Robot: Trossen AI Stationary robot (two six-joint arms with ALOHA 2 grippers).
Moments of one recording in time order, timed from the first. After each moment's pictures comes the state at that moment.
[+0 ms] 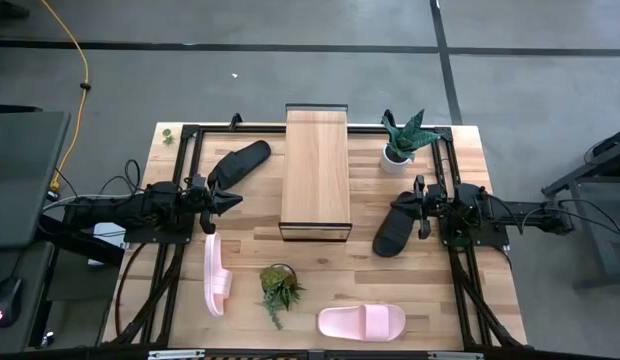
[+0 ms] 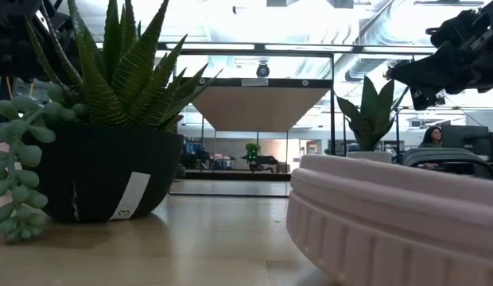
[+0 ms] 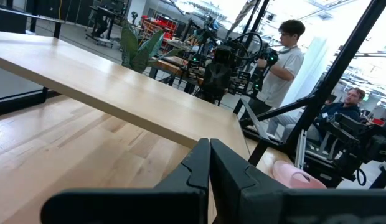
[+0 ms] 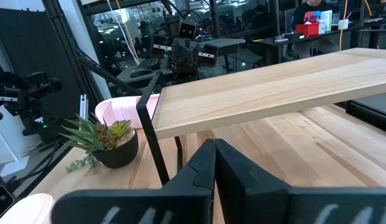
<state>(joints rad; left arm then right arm) 0.15 0.01 0.01 0.03 -0.08 -0.37 -0.05 0.03 0.01 0.01 0.00 0.18</state>
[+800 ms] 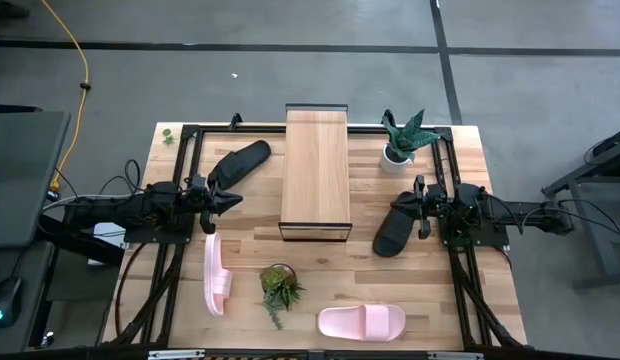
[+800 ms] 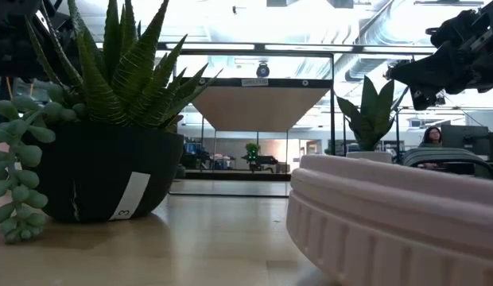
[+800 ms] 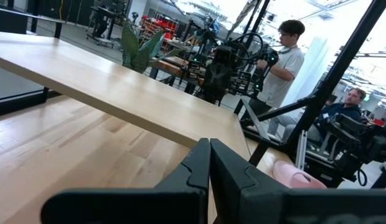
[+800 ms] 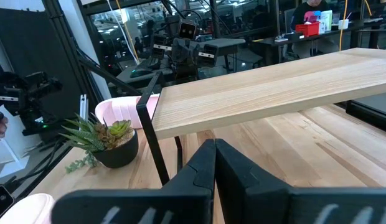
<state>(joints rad) 0.15 0.01 0.01 0.03 -0.09 -0.37 -0.05 0.03 0.01 0.01 0.00 0.18</state>
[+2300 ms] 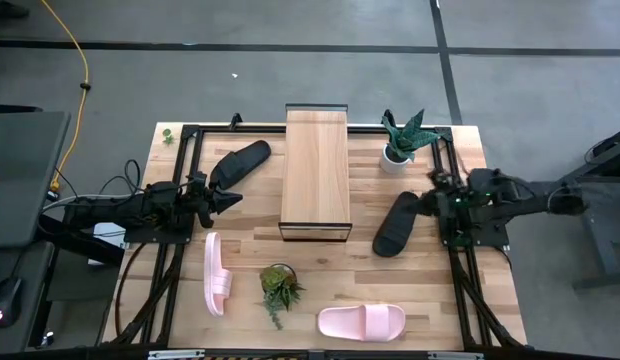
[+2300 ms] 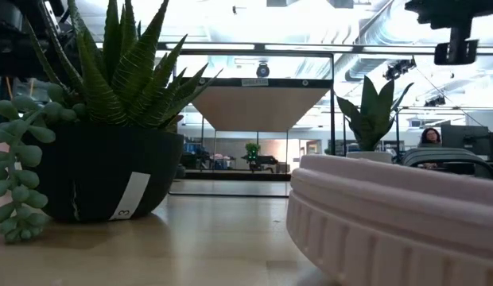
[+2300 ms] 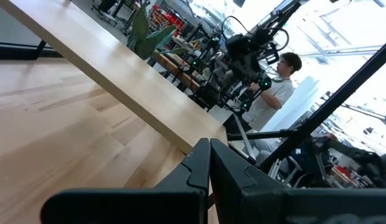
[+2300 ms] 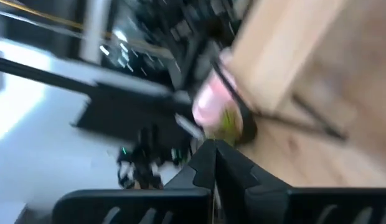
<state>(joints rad) 0.15 0.01 0.01 0.03 -0.11 -0.66 0.11 0.41 0.52 -0.34 -0.07 1.21</state>
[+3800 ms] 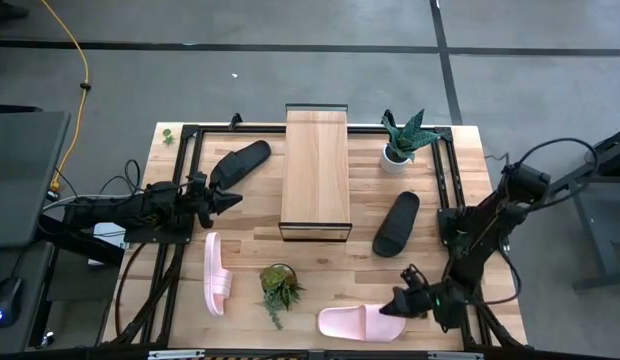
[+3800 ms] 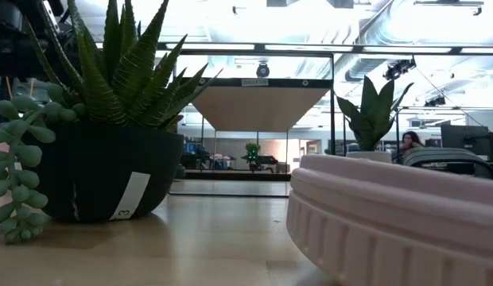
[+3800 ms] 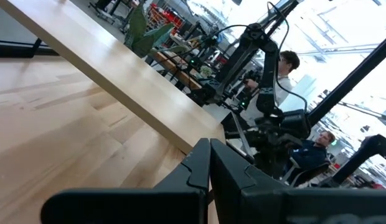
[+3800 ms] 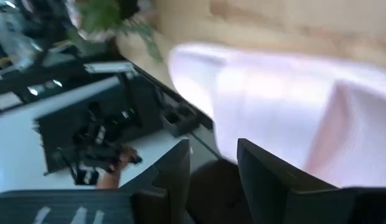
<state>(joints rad) 0.15 0.01 0.01 0.03 -0.09 -0.66 1.04 1.50 0.62 0.24 0.59 2.27</state>
